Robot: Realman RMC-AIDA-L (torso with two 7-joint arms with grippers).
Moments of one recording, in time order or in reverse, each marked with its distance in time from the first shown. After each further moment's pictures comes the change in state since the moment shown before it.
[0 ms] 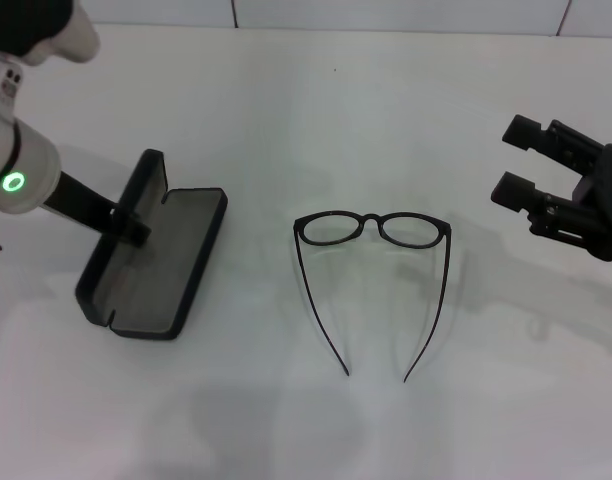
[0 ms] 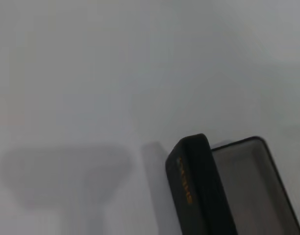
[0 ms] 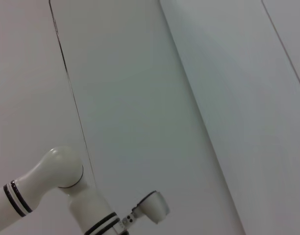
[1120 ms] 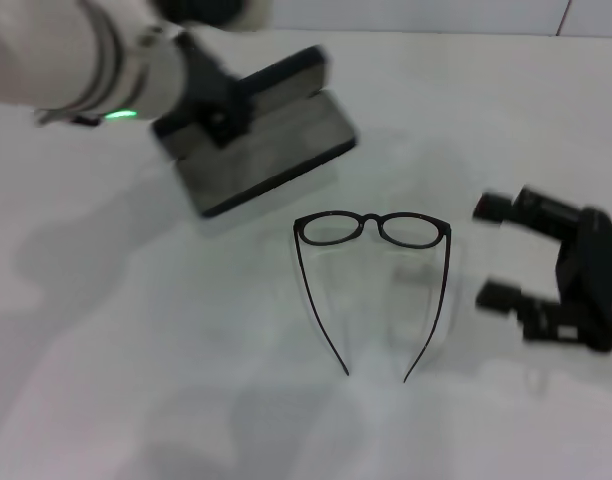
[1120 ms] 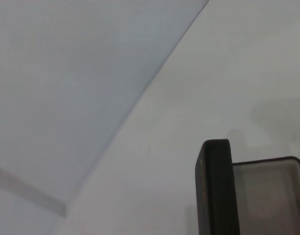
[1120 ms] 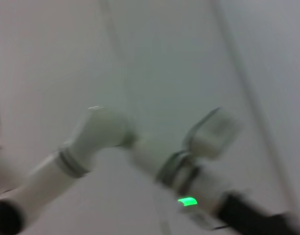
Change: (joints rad) left arm -0.011 -0.001 0.280 0.165 0.018 -0.336 0.397; right arm -0.017 0.008 0.015 -0.033 -0.184 -0.091 -0.085
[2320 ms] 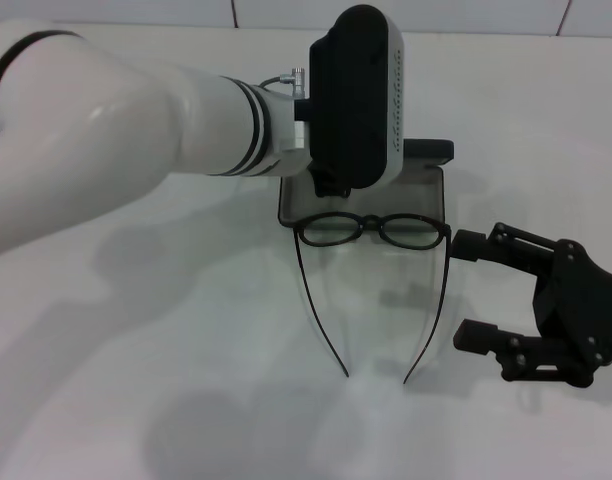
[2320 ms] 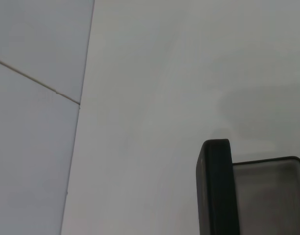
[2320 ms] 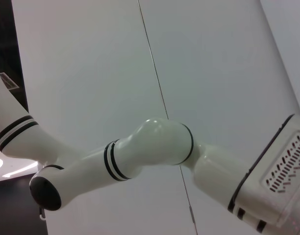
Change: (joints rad) left arm -0.119 -0.008 0.247 -0.374 -0.153 -0.400 0.412; right arm -0.017 0.026 0.008 -0.022 -0.068 0.015 -0.003
